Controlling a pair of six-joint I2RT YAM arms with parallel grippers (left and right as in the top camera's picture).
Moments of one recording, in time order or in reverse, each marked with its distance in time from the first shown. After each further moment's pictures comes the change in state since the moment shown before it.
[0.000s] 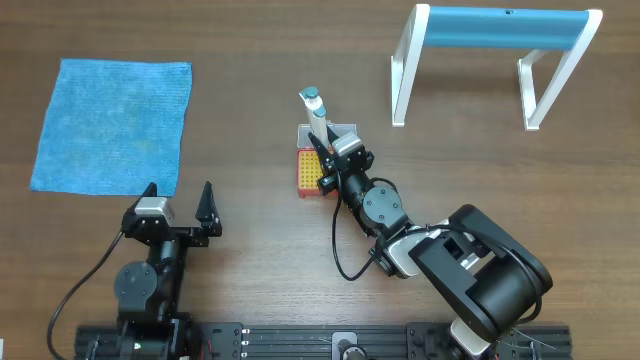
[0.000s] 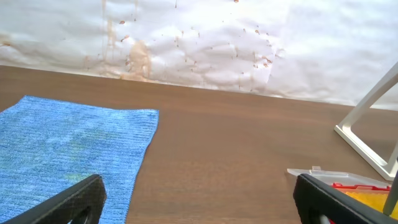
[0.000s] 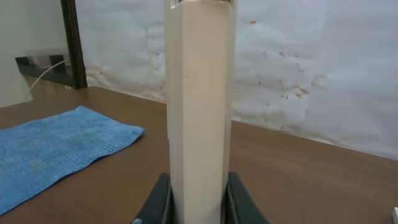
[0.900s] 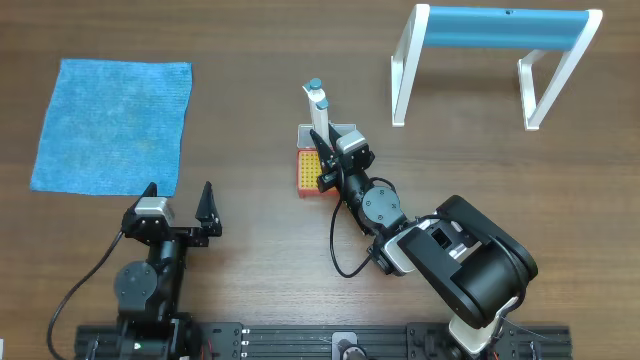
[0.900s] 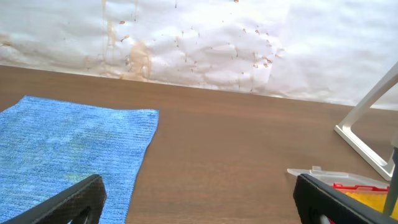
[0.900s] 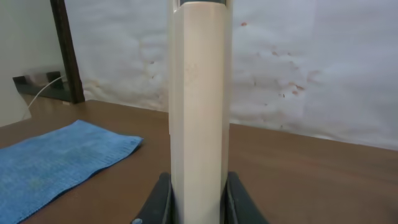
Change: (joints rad) left arm 0.000 0.000 0.000 0.000 0.000 0.000; right arm 0.000 0.077 0.006 0.069 0.021 0.067
